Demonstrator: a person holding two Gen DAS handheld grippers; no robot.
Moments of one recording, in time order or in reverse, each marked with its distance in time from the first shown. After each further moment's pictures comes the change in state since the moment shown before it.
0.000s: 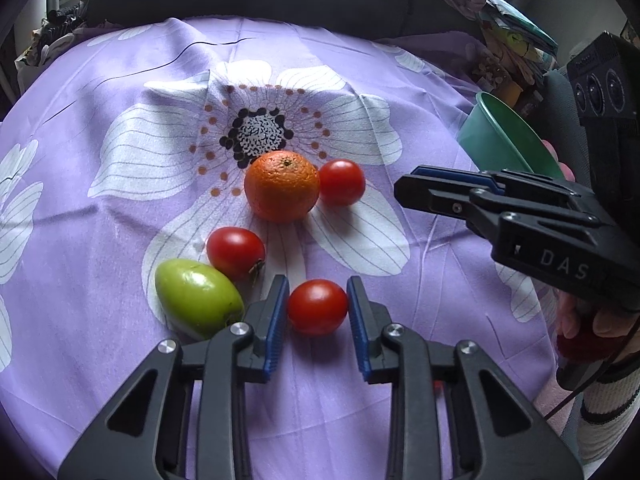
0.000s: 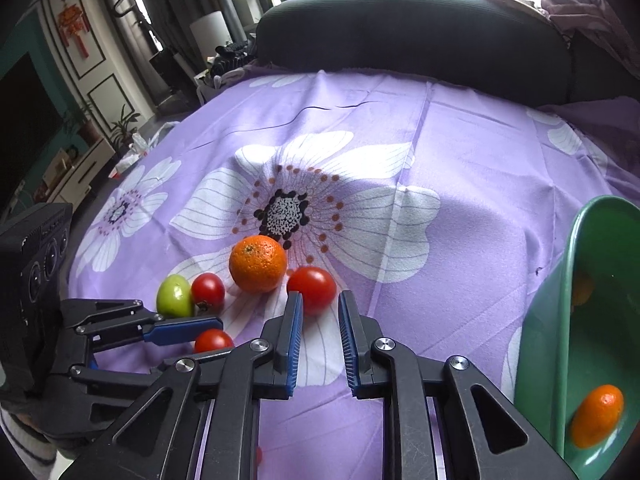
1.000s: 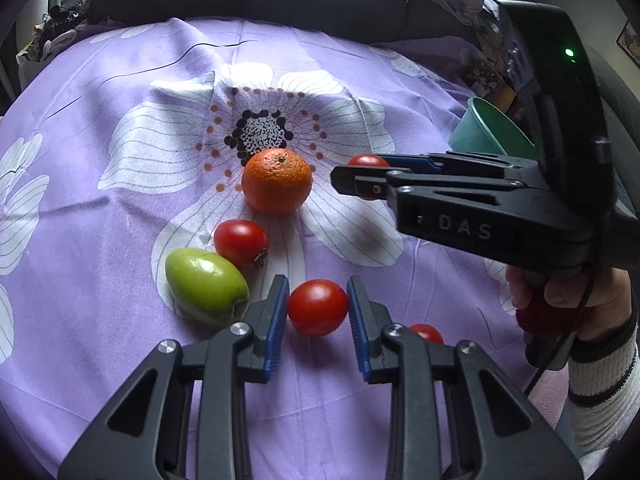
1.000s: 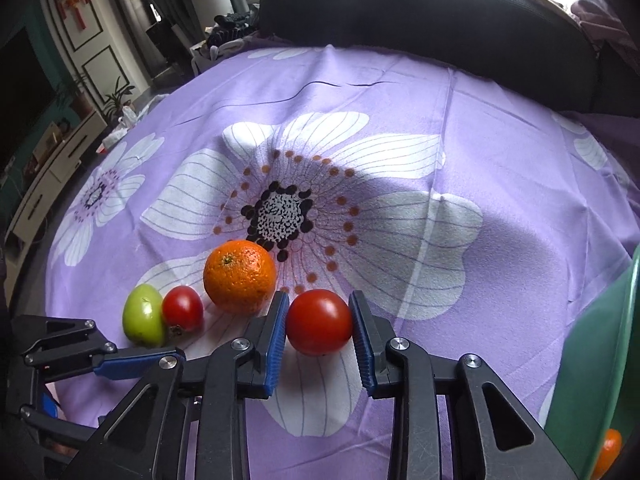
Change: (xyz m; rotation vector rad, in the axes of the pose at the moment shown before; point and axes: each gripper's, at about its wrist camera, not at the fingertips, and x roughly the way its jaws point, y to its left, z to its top) left arm -0.010 0.002 -0.004 -0.008 -0.009 -0.026; right arm 0.031 0.008 0.018 -0.034 0.045 -0.018
